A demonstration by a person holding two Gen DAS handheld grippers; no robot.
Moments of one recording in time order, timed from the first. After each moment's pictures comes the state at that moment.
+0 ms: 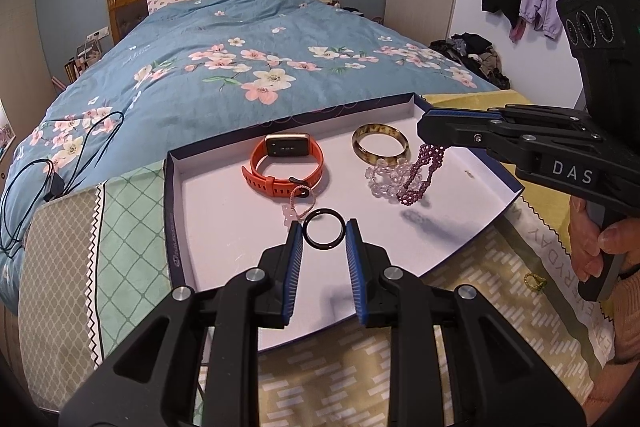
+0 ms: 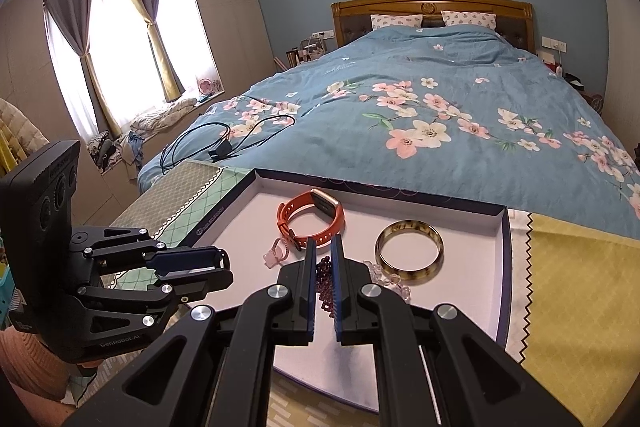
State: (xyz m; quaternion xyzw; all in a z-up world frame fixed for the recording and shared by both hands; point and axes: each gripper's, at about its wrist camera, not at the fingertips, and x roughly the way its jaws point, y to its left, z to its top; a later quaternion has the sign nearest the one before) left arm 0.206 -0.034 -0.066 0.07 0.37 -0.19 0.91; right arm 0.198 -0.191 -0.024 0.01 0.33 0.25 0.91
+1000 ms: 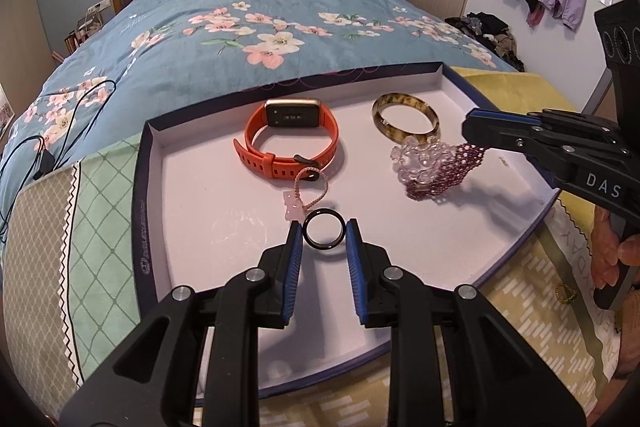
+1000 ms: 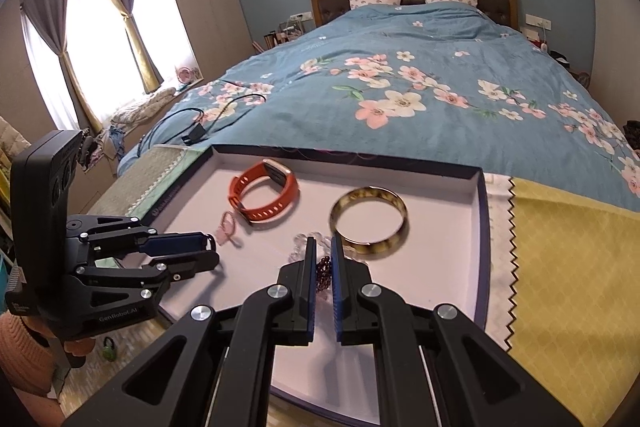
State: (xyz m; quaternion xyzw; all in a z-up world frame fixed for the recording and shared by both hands) left arm 0.249 -0.048 -0.101 0.06 0.43 -0.17 0.88; right arm 0.216 -0.213 -0.055 0.02 0.36 0.21 0.91
